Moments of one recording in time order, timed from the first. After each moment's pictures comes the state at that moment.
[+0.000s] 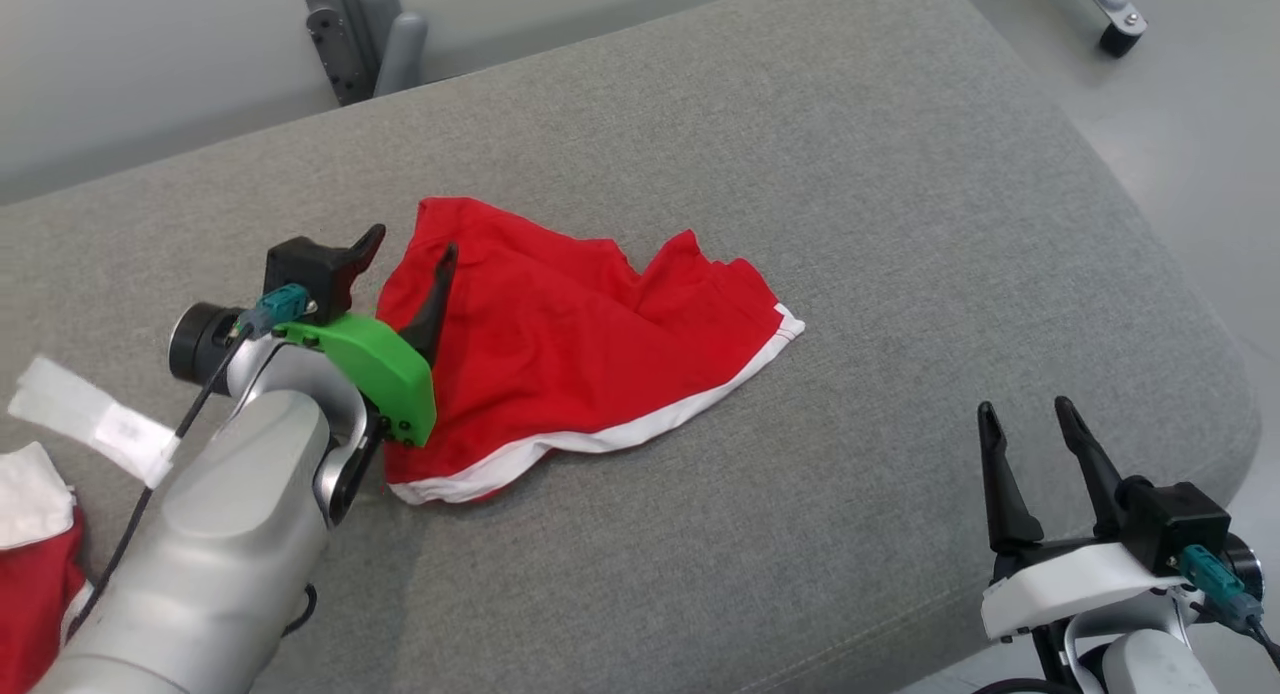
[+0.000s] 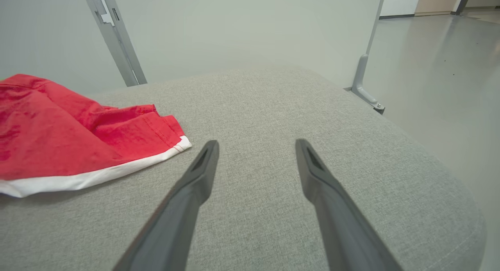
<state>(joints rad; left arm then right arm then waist) -0.86 0.27 -0.88 0.93 -0.74 -0.07 -0.26 -0.04 -0.05 -0.03 0.19 0.14 0.13 -0.26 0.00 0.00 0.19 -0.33</state>
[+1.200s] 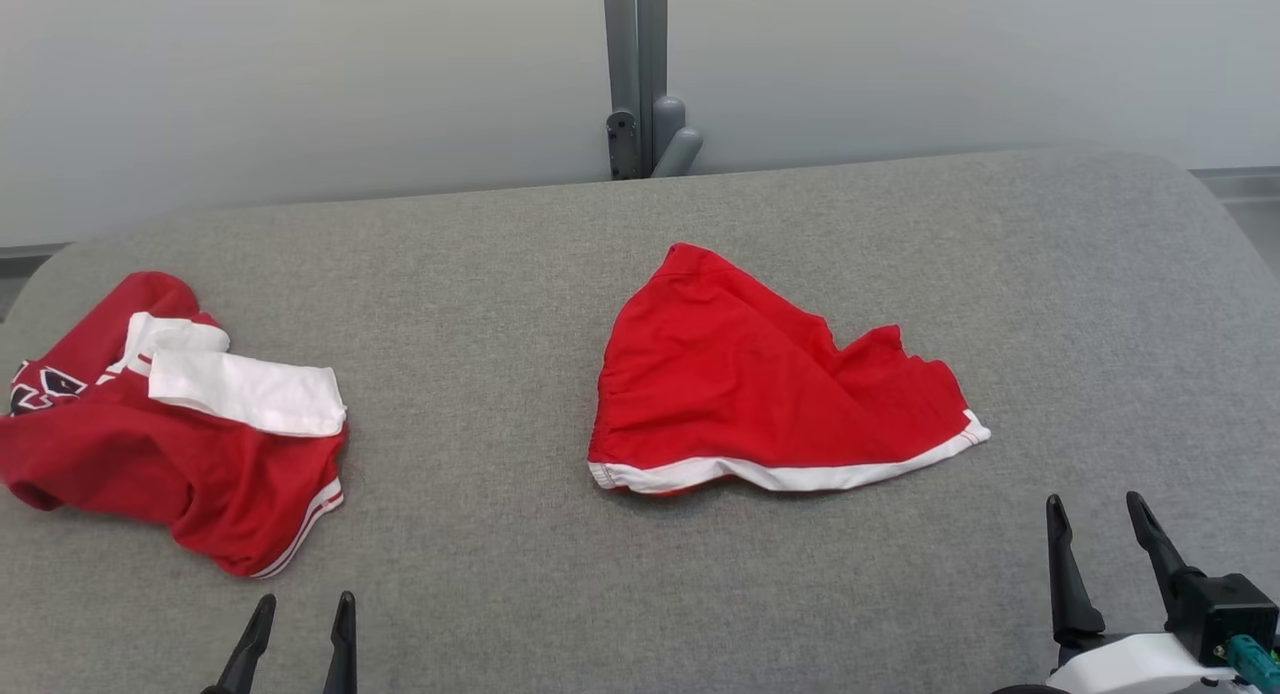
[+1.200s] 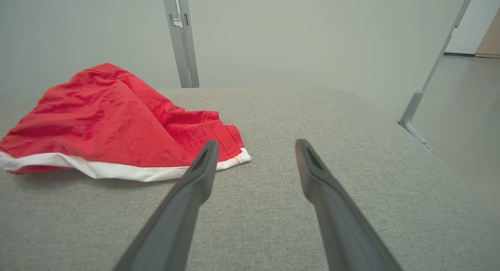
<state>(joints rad) 0.22 0.20 -0.08 0.12 -0.31 -0.09 -0.26 0.12 -0.05 -0.15 0.15 0.03 0.13 -0.26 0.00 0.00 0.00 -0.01</state>
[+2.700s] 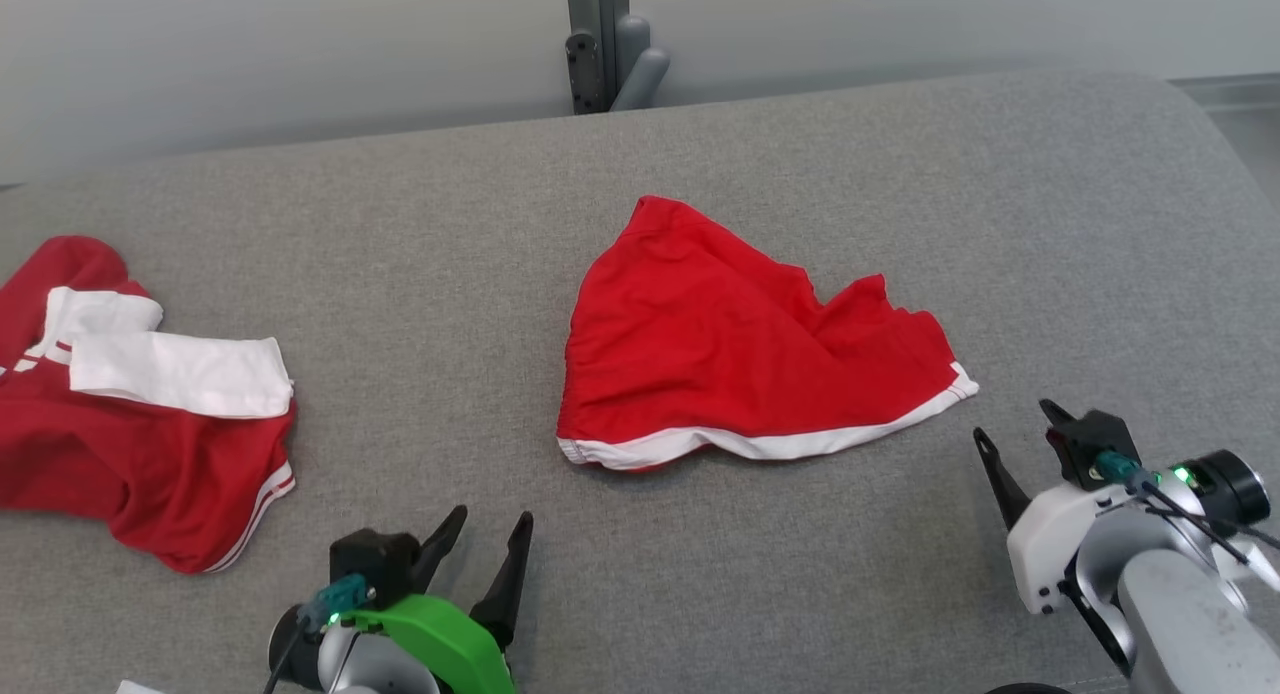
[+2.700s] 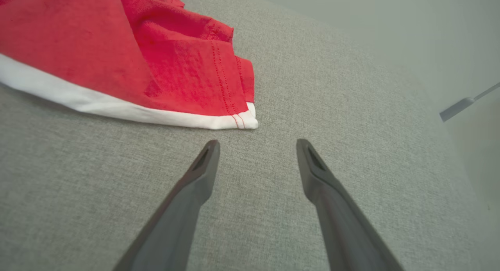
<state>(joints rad) -0.08 0.13 -0.33 0.37 -0.42 -0.13 -0.09 -0.24 -0.28 0.14 0.51 -0.01 0.13 -0.10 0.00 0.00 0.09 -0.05</state>
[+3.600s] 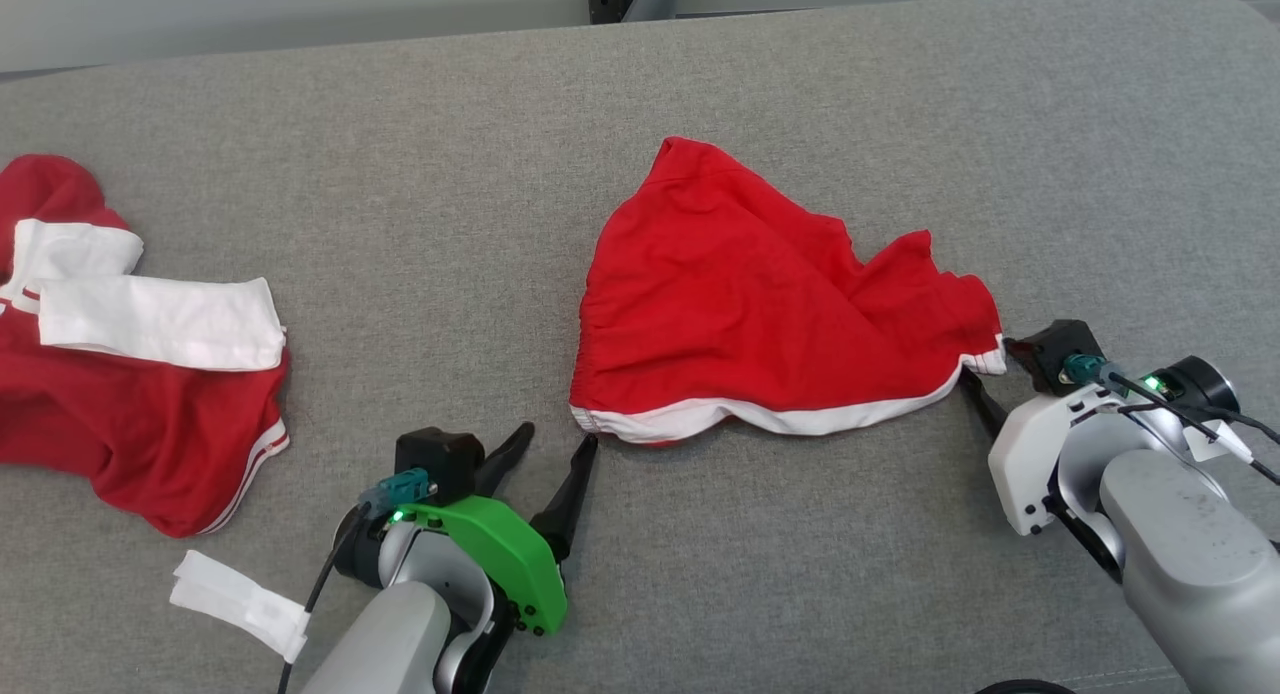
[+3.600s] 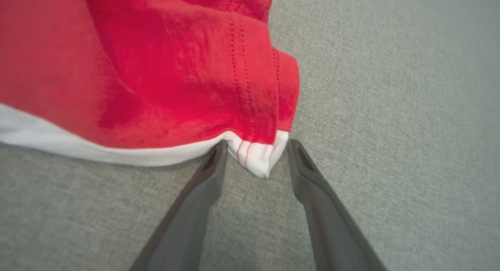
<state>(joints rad) -0.36 0.11 -0.53 0.56 -0.57 -0.13 -0.07 -0.58 -0.39 0.56 0.79 0.28 0.13 -0.06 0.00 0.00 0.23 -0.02</state>
